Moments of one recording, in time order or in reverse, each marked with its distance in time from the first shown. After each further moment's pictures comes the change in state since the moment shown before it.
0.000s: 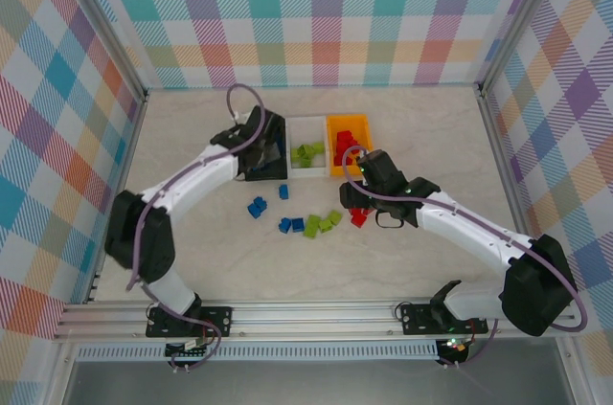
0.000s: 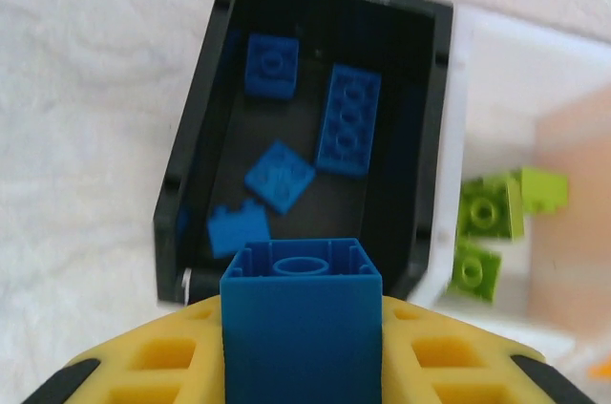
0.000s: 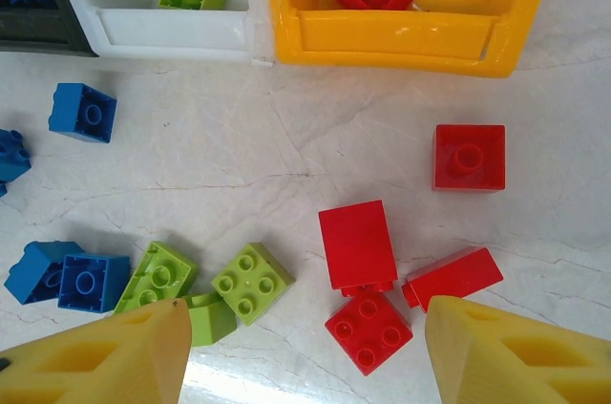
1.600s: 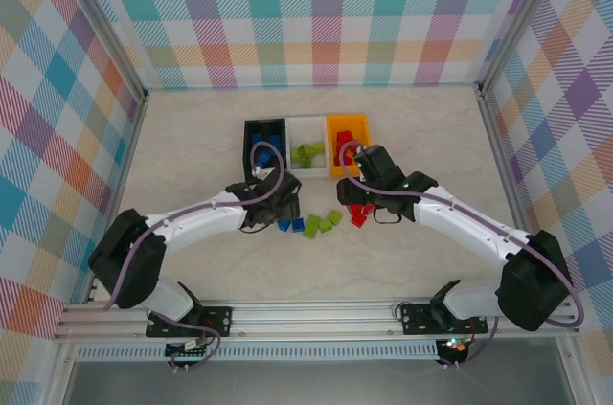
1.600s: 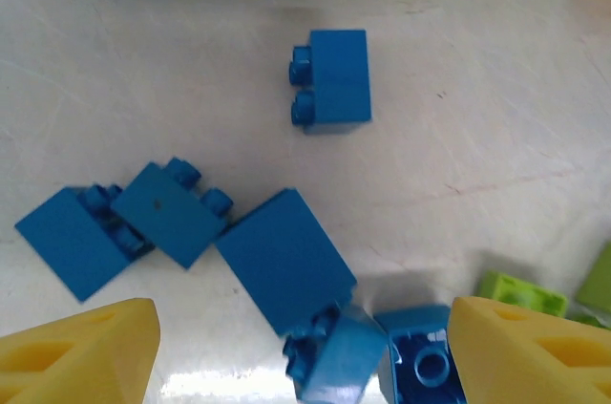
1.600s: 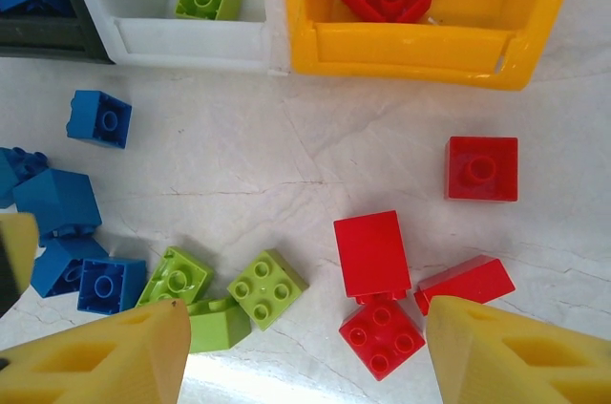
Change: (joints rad) left arm -0.253 -0.174 -0.449 0.108 0.090 -0.084; right arm 0.000 0.030 0.057 -0.033 -0.011 -0.003
